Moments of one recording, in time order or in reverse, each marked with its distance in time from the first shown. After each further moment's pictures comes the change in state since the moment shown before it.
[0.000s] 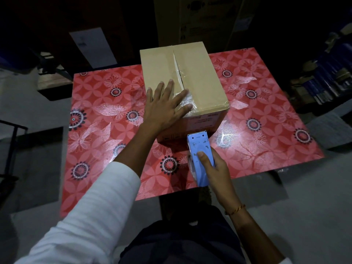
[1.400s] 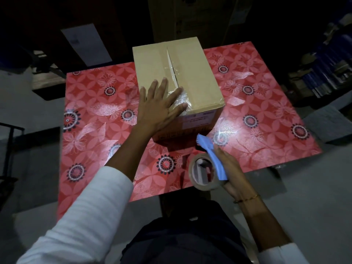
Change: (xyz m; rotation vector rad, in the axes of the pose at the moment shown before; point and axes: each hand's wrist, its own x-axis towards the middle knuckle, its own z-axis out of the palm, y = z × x) left_hand -0.002 0.001 0.000 0.021 0.021 0.008; right_hand 0.037 0.031 -0.051 0.370 -0.026 0.335
